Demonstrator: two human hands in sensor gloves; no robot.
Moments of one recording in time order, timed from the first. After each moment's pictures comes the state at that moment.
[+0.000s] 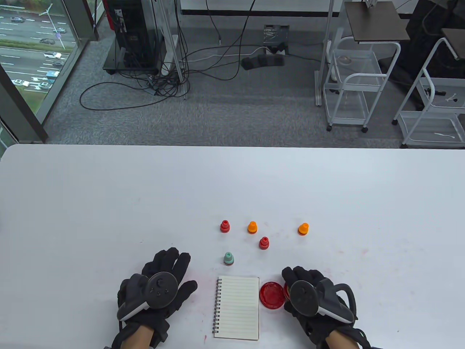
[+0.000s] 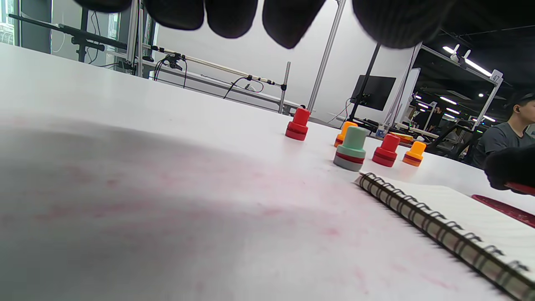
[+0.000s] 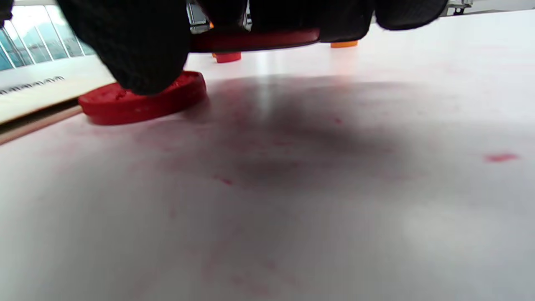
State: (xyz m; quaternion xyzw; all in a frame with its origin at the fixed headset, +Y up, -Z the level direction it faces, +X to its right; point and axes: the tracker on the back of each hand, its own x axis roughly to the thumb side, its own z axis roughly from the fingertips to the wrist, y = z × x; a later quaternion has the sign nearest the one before) left_hand -0.200 -0.705 -0.232 -0.03 -0.17 0.13 0.98; right_hand 0.156 -0.738 -0.219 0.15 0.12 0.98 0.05
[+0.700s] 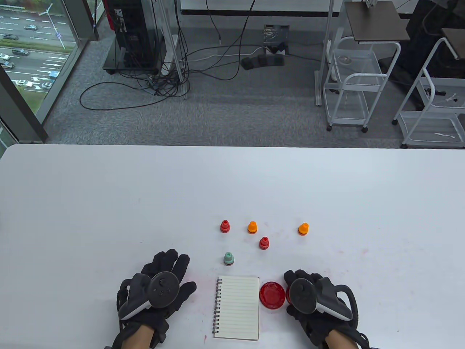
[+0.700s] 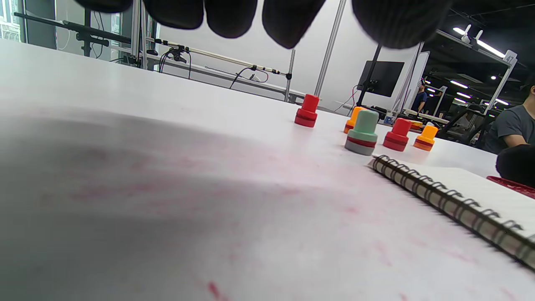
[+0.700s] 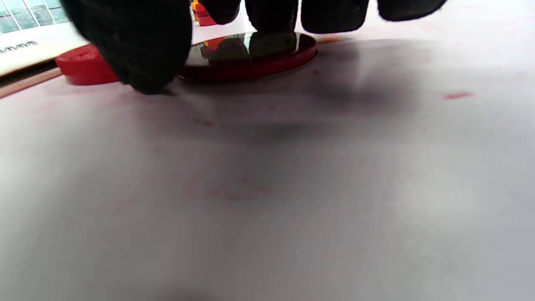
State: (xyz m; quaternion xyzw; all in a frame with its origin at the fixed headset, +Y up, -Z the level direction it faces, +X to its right) left_hand -0.200 -0.709 -0.233 -0.05 -0.16 0.11 0.98; right_hand 0.159 -0.747 -0.221 0.13 0.16 0.98 0.05
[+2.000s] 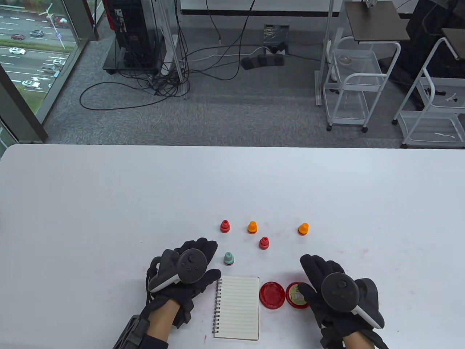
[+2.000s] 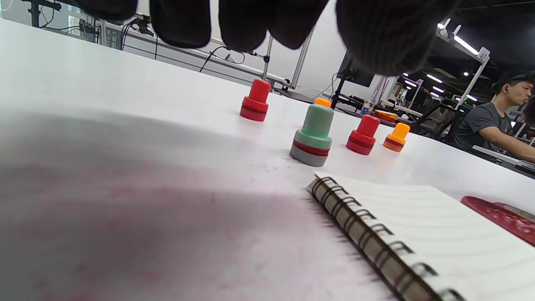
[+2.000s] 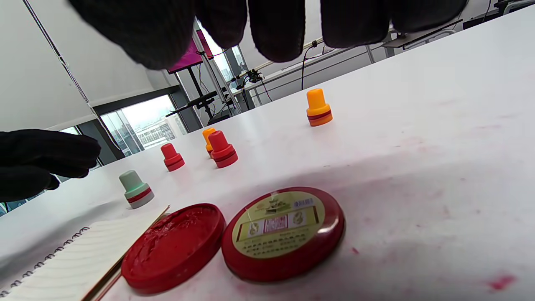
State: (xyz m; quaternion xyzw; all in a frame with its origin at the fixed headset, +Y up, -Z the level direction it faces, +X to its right) left_hand -0.139 -0.705 -0.282 -0.09 -0.20 0.12 0.97; right_hand 0.196 -0.691 -0.213 0.09 0.02 0.97 0.21
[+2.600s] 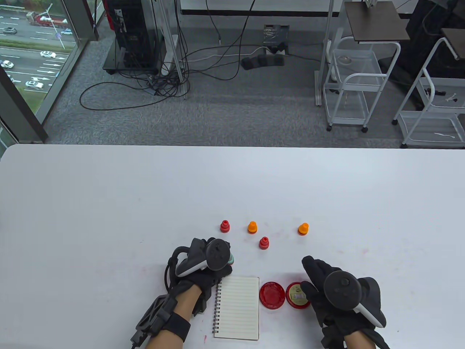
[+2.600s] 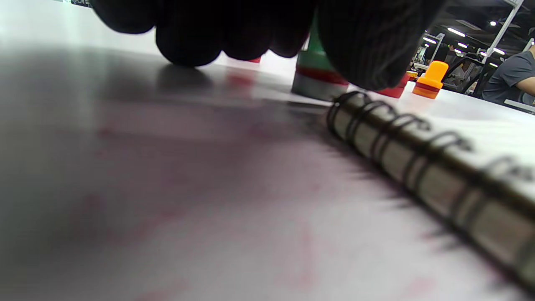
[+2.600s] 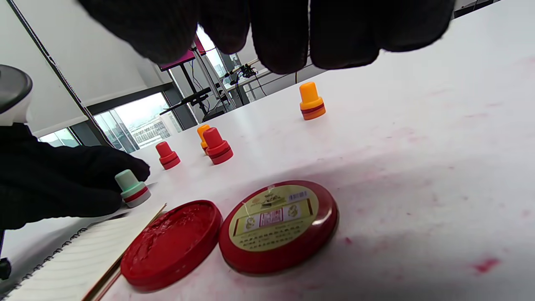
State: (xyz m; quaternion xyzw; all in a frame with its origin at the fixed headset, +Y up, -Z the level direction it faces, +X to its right) left_hand -0.101 -0.738 -0.312 -0.13 -0.19 0.08 0.97; right_hand 0.198 -0.694 -0.213 0.08 0.04 0.97 0.21
